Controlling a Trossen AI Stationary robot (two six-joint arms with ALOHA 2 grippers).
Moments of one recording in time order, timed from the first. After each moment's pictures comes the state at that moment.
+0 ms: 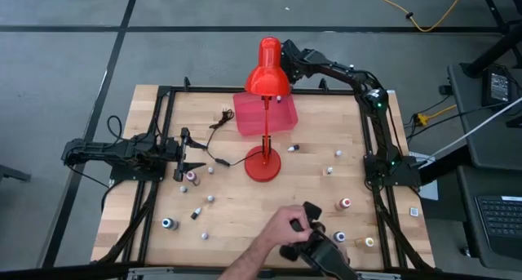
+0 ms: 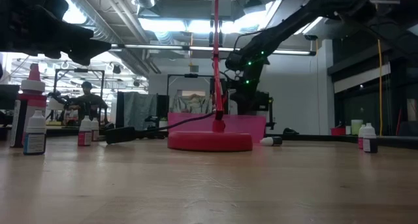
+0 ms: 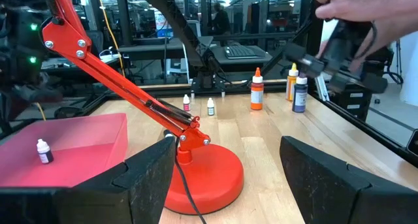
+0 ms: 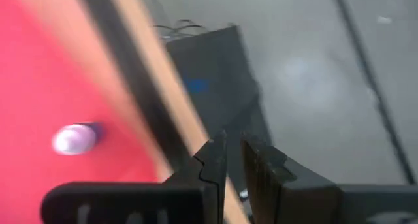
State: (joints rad) left arm -0.01 0.02 0.01 0.01 -0.01 0.03; right arm -0.77 2.20 1.87 -0.74 0.18 -0.37
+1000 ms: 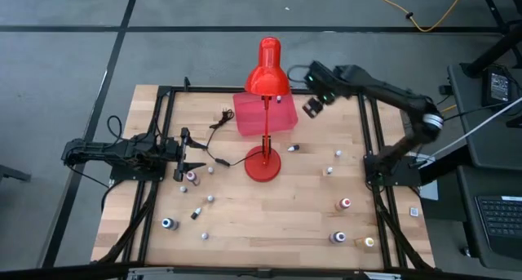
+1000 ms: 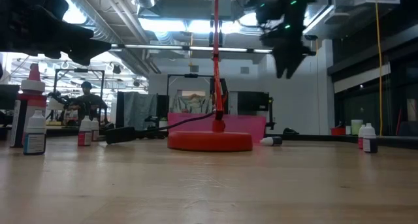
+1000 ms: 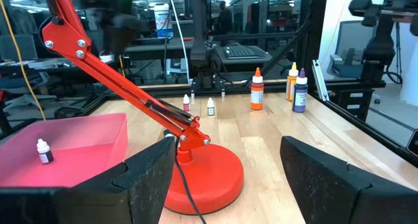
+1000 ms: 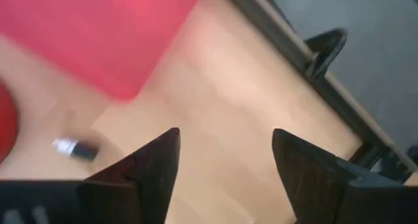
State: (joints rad) left arm -0.01 0.02 0.01 0.01 -0.01 0.03; right arm -0.56 1.55 1.43 -1.14 0.21 0.23
